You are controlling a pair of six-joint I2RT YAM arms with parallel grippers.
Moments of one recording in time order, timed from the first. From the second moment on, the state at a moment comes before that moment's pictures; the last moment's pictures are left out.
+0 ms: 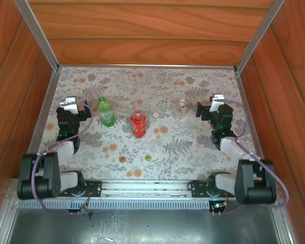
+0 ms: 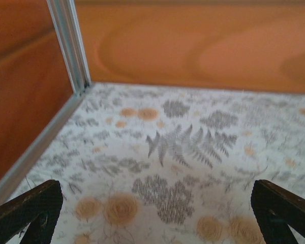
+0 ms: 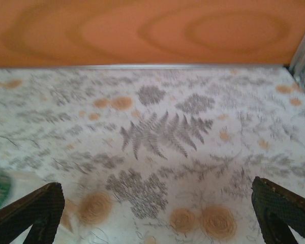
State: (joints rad) left arm 0.05 1.21 0.31 0.72 -0.06 -0.03; right arm 0.07 1.17 0.46 0.40 -0.07 -0.03
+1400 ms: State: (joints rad) left arm -0.30 0.63 0.31 0.31 -0.25 0.02; right arm 1.12 1.80 0.88 0.07 -0.42 -0.45
